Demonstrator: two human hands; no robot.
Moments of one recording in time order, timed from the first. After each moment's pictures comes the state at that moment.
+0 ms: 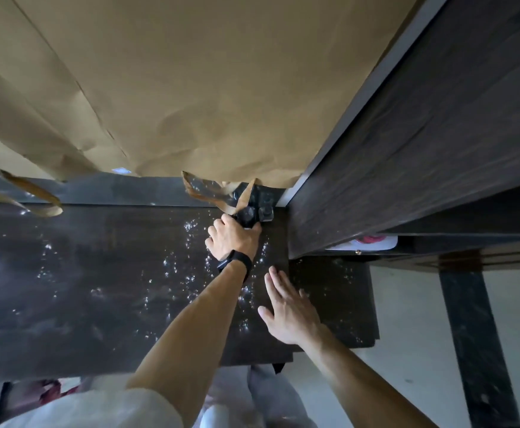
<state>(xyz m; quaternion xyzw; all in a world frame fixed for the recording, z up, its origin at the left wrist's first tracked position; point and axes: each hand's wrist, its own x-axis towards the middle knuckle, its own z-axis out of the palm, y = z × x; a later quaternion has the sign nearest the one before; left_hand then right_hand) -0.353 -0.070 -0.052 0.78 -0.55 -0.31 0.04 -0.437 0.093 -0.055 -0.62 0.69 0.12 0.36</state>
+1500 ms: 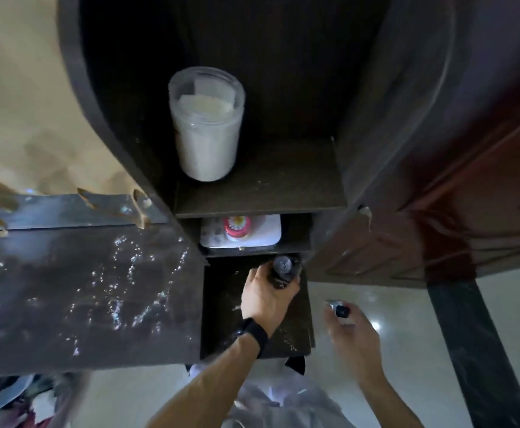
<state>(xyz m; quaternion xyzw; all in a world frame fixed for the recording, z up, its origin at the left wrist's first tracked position) -0.548 0.136 0.026 0.66 -0.59 -0.43 0.17 -0.679 0.255 0.033 -0.25 0.85 -0.31 0.34</state>
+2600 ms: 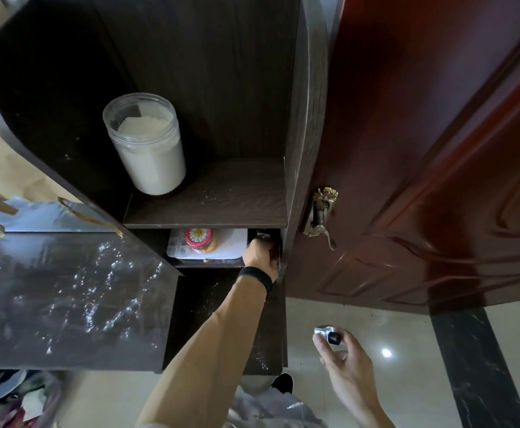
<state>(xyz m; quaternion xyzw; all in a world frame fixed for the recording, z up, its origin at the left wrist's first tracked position) -0.674 0.071 0.046 0.70 -0.42 -0.55 0.17 -0.774 0.304 0.020 -0.28 0.81 -0.34 0.39</state>
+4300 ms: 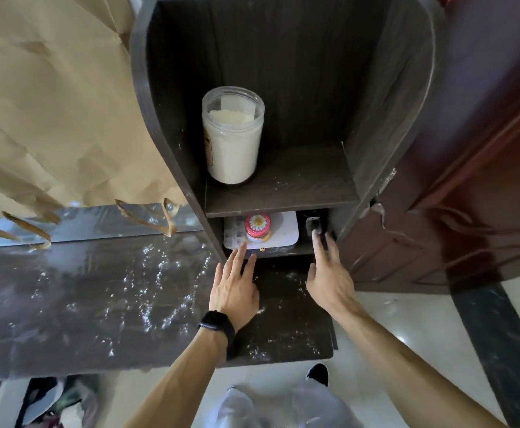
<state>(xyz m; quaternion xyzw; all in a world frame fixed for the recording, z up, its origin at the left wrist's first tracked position) -0.460 0.109 0.041 0.53 -0.83 -0.16 0.00 -0.668 0.155 0.027 -0.55 0.80 -0.15 0.18</state>
